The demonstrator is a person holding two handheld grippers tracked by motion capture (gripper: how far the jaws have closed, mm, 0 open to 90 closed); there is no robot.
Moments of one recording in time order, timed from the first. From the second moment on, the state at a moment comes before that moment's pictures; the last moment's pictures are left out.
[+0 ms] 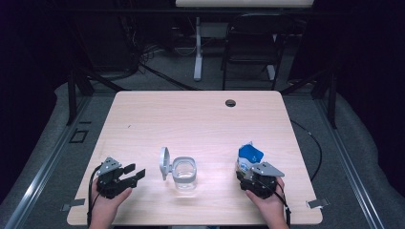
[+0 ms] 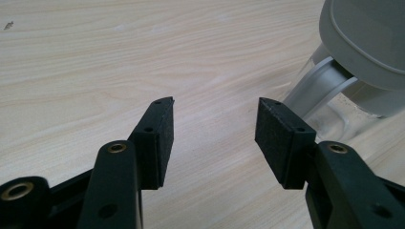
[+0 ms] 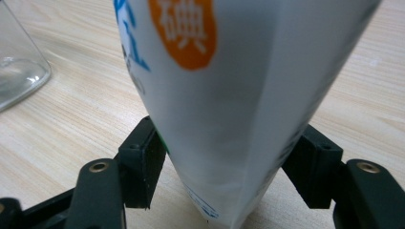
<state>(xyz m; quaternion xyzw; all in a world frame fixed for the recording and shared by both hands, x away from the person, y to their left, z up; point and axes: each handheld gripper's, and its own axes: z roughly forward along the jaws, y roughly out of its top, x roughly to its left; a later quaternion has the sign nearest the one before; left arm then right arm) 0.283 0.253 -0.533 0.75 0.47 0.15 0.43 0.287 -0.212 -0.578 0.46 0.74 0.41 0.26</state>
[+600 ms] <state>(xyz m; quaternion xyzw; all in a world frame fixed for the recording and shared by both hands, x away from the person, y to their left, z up) 0.283 0.254 -0.534 0.75 0.47 0.15 0.43 0.289 -0.209 -0.581 0.47 0.74 0.41 0.26</state>
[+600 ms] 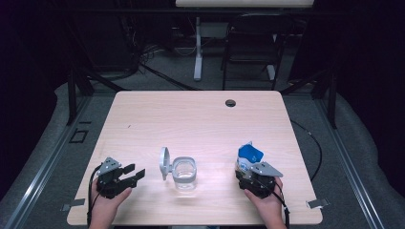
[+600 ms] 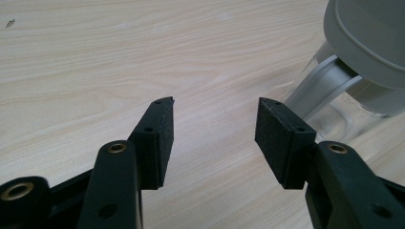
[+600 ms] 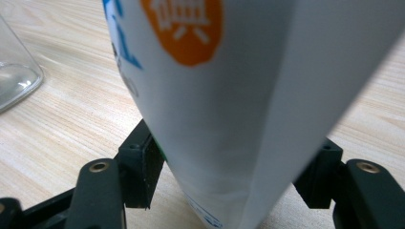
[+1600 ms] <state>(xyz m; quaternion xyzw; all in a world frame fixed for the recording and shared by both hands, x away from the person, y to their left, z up) 0.284 0.258 -0.535 0.75 0.48 0.15 0.43 0.291 -0.209 -0.583 0.46 0.74 0.41 0.26</state>
